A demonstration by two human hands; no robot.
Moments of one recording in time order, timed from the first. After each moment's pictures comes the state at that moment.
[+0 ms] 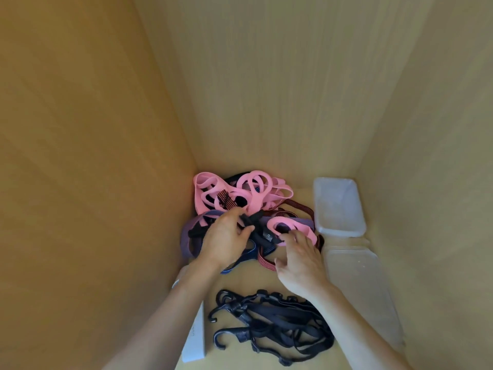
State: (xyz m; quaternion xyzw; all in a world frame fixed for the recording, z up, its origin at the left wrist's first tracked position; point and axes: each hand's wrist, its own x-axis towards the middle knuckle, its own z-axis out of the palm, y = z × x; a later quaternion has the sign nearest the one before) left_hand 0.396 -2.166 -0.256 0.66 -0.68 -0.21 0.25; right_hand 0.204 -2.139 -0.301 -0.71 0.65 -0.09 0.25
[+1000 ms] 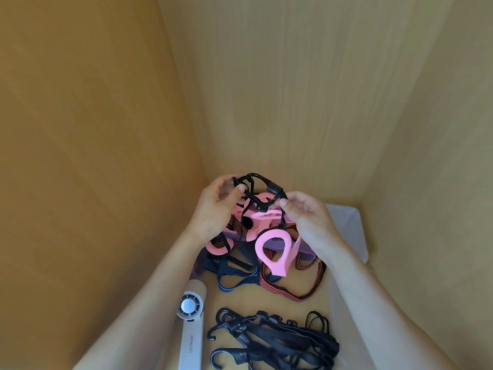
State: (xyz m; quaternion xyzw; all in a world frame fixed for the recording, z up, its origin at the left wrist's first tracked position) left_hand 0.409 -2.188 -0.155 0.59 -0.55 -0.36 0.48; right_hand 0.210 -2.205 -0.187 -0.55 0.44 -0.46 0.54
